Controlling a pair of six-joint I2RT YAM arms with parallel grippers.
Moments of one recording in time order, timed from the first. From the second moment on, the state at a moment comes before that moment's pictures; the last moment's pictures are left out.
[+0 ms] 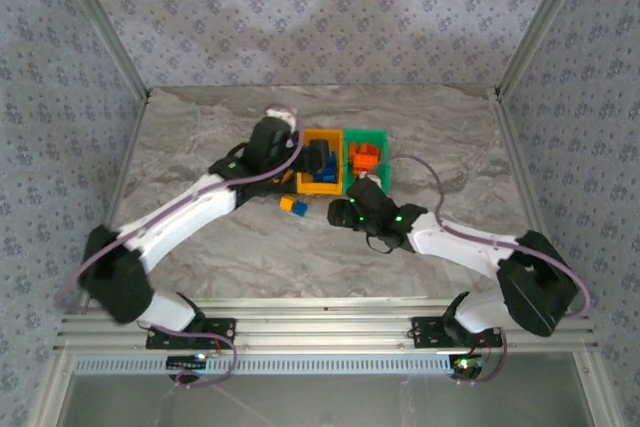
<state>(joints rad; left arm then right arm) -0.70 1.39 1.14 -0.27 -0.12 -0.52 0.83 1.40 0.79 -0.23 0.14 0.80</state>
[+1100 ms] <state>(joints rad) -0.70 0.72 0.55 -0.48 -0.26 -0.71 0.92 2.02 1.34 -0.37 0.28 0.77</state>
